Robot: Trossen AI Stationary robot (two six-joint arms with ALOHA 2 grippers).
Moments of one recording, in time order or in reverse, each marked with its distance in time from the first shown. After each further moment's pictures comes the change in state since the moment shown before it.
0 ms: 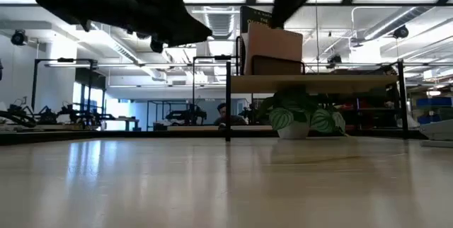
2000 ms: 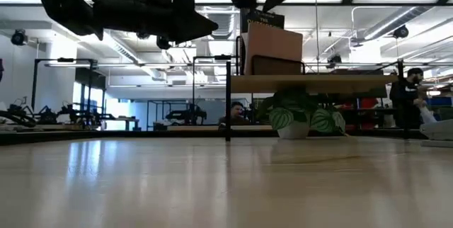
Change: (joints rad) left arm 0.045 0.076 0.000 0.211 -0.005 0.093; right arm -0.268 0.005 -0.001 0.519 0.353 -0.152
